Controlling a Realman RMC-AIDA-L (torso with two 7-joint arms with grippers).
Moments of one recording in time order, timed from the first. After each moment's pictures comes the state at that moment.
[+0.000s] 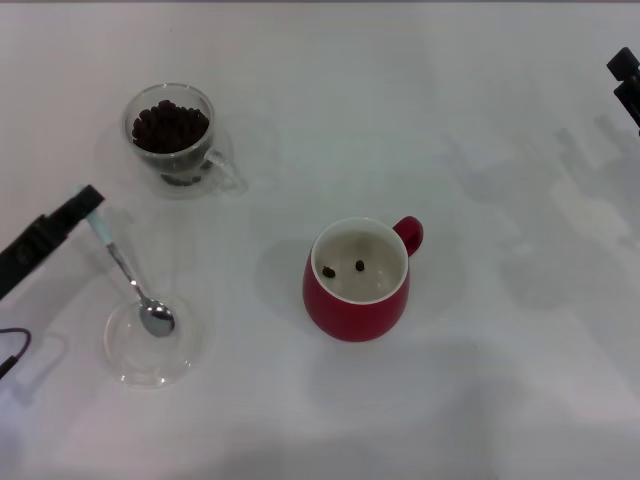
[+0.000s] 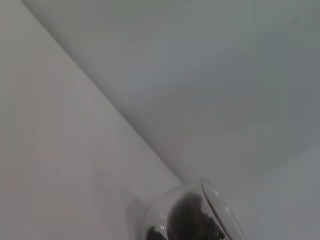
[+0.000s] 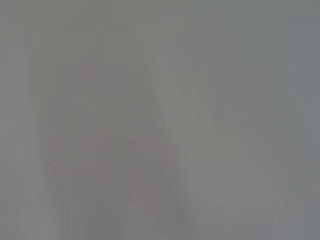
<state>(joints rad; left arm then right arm) -0.38 -2.07 2.84 -0.17 -0.74 1.41 -1.51 0.29 2.01 -2.29 -0.01 0.59 -1.50 0.67</state>
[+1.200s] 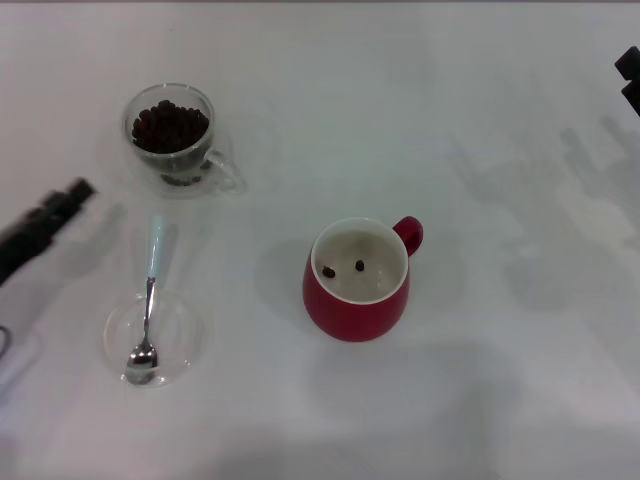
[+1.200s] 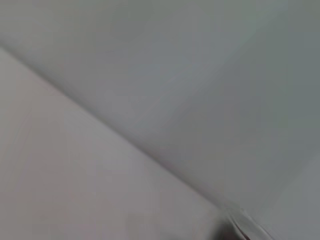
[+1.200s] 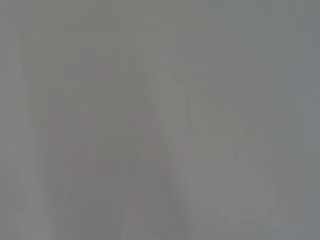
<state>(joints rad) -0.36 -2.07 2.83 -0.17 -0.79 1.37 -1.29 0.28 2.00 -2.29 -0.01 0.60 -1.51 0.67</state>
